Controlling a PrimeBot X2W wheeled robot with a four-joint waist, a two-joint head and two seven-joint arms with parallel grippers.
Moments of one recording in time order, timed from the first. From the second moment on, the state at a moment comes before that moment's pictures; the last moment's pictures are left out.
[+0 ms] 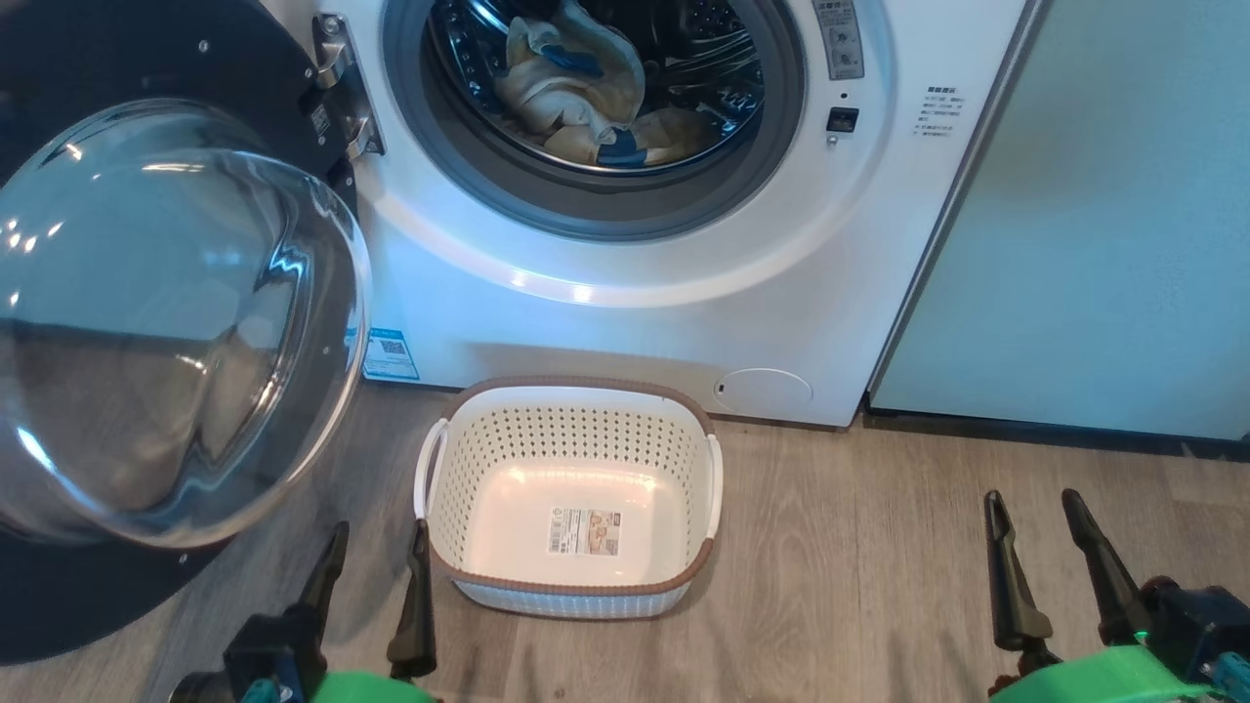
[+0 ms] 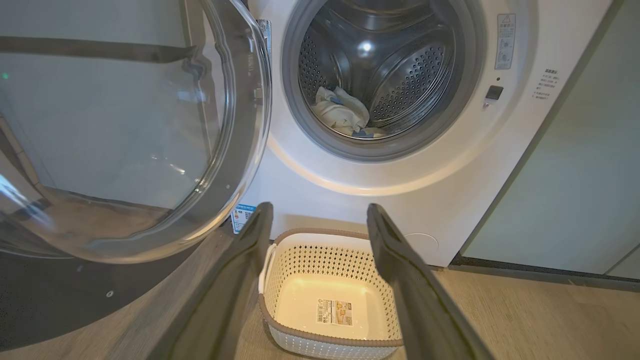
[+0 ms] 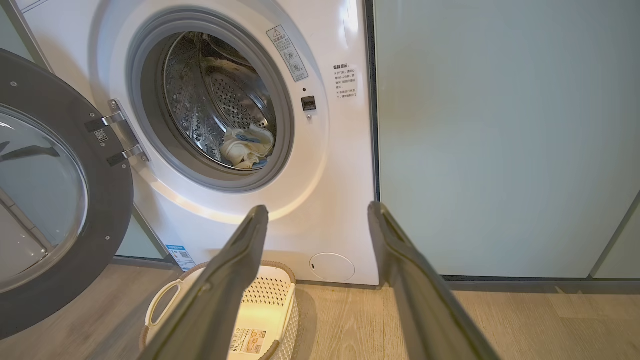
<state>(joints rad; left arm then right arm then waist) 0.09 0.32 -0.40 -0.03 -0.48 0.25 -0.25 0.10 -0.04 0.10 0.04 0.22 0.13 -0.21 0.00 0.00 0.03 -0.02</state>
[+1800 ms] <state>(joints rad) 0.08 0.32 -0.43 -0.02 -0.48 0.25 -0.25 0.10 -0.04 0.10 0.04 0.22 0.13 -0.21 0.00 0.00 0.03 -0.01</state>
